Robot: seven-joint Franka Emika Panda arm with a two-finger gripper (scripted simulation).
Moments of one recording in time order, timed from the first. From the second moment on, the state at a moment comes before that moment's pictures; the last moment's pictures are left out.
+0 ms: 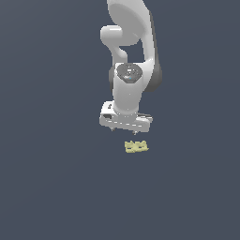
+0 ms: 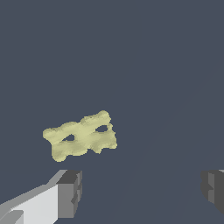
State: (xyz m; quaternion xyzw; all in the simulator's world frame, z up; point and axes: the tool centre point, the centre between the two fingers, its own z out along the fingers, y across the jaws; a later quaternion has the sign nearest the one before) arm 0.003 0.017 0.151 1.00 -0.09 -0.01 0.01
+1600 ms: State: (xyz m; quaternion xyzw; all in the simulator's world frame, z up) arm 0.014 0.063 0.097 0.88 -0.48 0.00 0.00
